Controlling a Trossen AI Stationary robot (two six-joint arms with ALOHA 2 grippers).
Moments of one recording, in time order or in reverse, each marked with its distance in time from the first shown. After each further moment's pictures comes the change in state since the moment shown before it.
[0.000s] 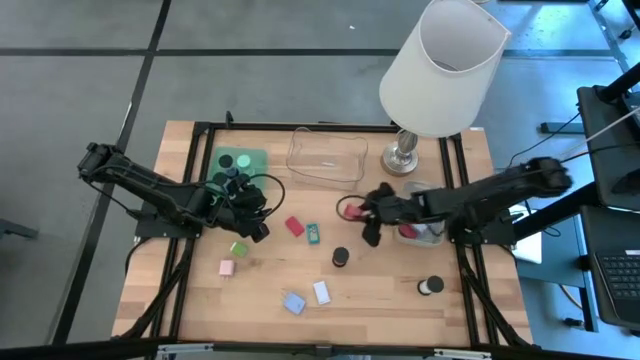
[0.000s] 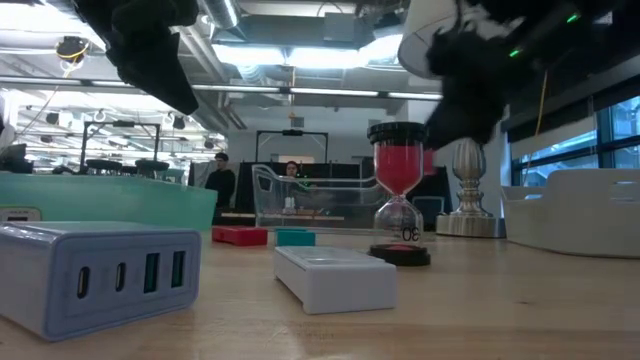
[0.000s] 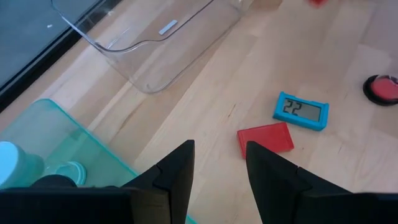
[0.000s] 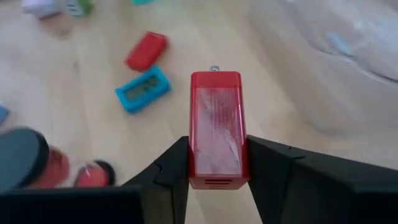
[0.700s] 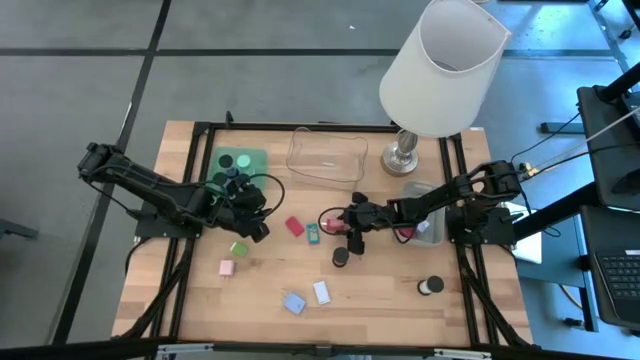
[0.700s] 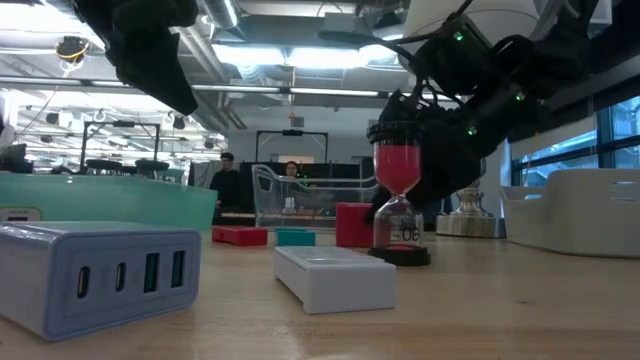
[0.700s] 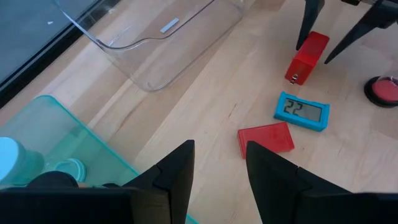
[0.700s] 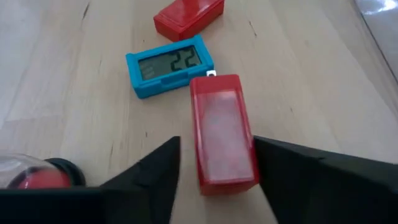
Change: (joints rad) left arm 0.000 0.000 0.000 -0.006 0.000 -0.018; right arm -0.067 0.434 0.000 0.489 -0.186 -0.287
